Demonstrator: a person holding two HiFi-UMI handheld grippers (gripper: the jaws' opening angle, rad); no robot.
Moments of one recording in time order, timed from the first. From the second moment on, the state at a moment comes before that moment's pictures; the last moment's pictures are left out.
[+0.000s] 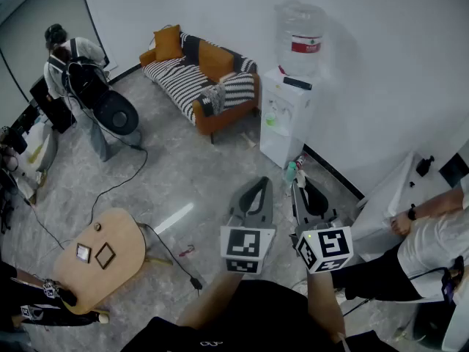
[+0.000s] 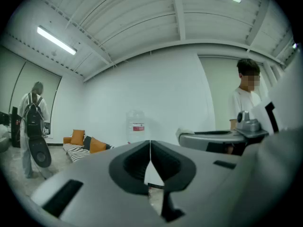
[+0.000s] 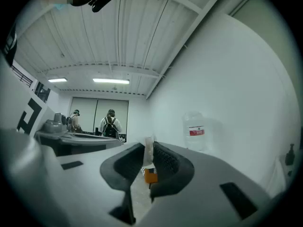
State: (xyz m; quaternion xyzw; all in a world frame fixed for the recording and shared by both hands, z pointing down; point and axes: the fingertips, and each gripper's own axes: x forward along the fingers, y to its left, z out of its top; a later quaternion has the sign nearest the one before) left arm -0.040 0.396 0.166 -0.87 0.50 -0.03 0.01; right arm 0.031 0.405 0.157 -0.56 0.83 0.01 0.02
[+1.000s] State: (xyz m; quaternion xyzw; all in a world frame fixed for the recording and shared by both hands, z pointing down) left arm -0.059 0.371 0.192 -0.85 0.52 -0.03 -0.03; right arm 0.031 0.383 0.169 -0.55 0.83 0.01 0.01
